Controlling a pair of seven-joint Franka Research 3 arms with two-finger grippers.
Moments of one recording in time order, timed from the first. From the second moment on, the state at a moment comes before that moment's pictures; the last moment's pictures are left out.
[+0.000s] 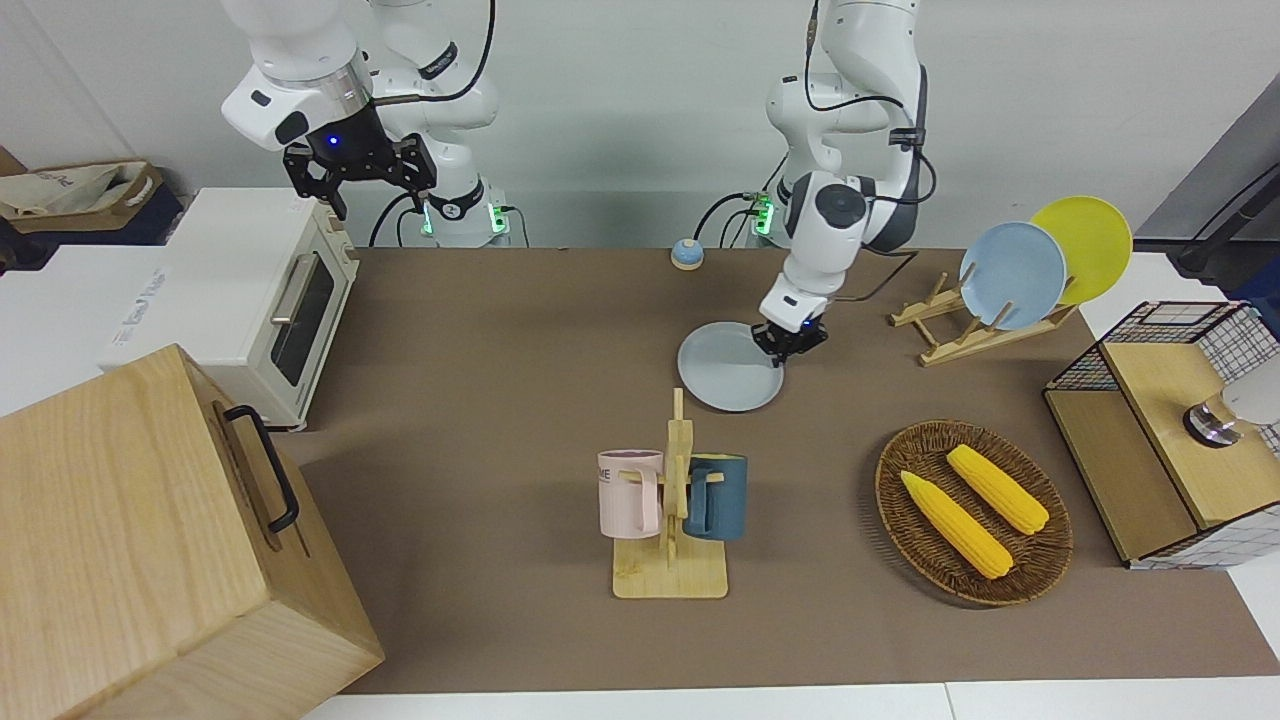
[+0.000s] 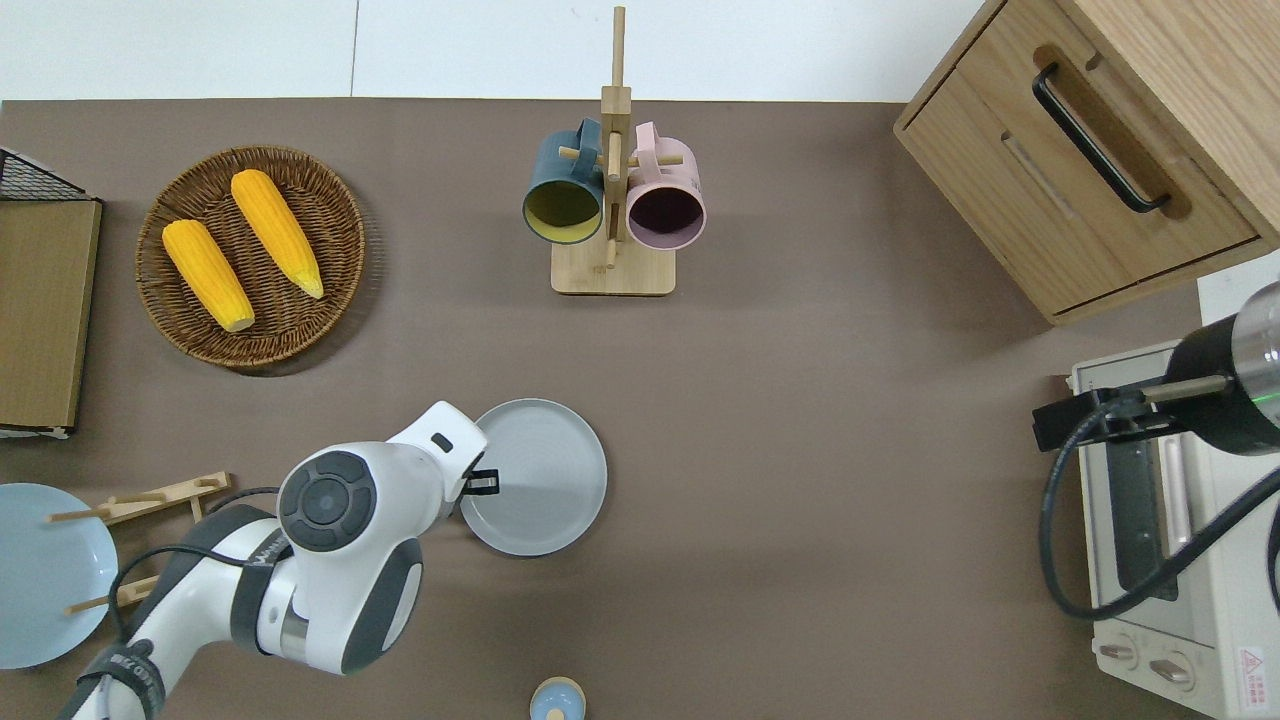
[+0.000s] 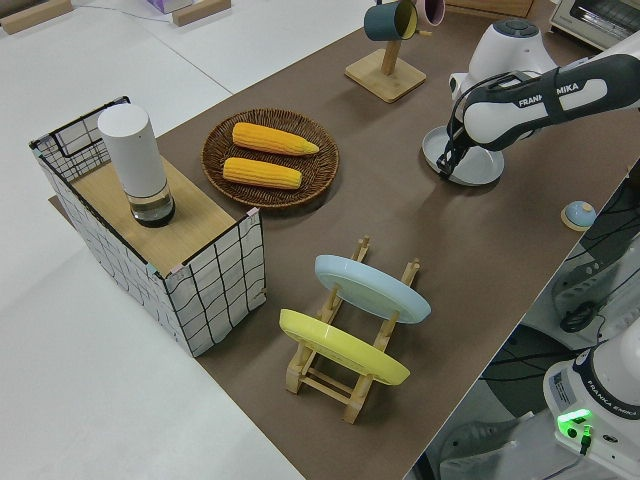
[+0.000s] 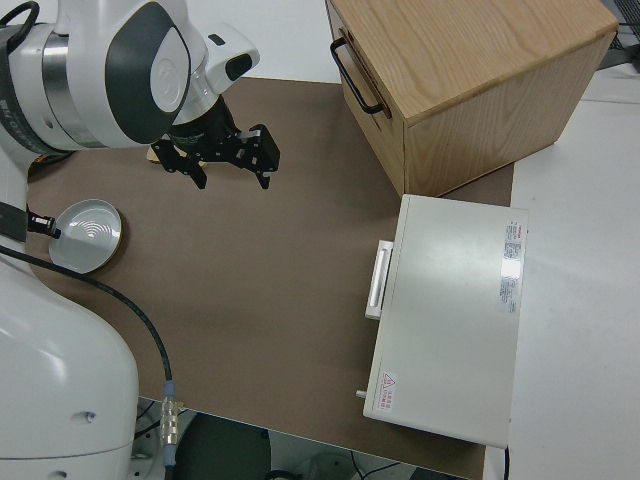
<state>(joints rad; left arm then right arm) -0.05 0.01 -0.33 -2.43 -0.05 2.48 -0.37 -0.03 -0.02 0.14 -1.48 0.00 1.33 0.02</state>
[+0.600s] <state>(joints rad) -0.05 0.05 -0.56 -2.39 -0.05 2.49 -0.66 -0.03 -0.02 0.14 -1.48 0.00 1.33 0.02</state>
